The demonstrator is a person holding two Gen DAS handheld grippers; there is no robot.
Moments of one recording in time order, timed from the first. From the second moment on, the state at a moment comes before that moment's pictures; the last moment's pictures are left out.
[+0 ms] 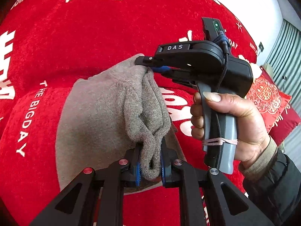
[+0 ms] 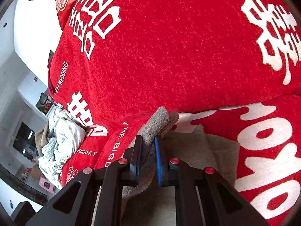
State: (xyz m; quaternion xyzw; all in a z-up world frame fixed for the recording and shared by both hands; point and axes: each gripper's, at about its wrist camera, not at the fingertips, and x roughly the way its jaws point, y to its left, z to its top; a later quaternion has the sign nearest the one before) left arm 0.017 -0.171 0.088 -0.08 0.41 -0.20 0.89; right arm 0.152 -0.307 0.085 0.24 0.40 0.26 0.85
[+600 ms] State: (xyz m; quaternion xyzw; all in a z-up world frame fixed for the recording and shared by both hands) left arm 0.030 -0.210 0.066 -0.02 0.45 -0.20 0.87; right arm 0.156 -0.364 0.033 0.28 0.41 0.24 0.84
